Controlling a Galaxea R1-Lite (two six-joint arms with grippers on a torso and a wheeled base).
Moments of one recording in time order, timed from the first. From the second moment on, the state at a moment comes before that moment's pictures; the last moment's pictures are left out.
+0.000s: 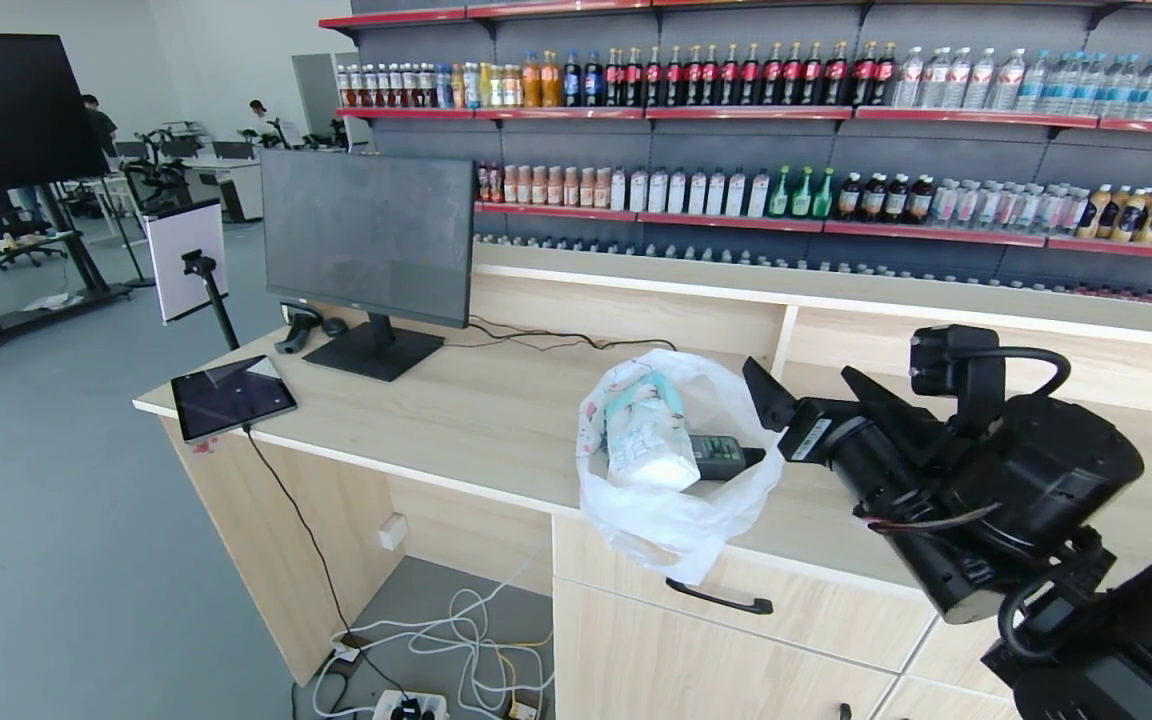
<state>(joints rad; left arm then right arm) 0.00 0.00 0.00 0.00 0.00 0.00 0.53 1.88 -0.49 -1.57 -0.39 0.14</state>
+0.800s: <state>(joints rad) 0.00 0.00 0.00 0.00 0.00 0.00 0.53 1.41 -0.02 -1.57 -0.39 0.13</state>
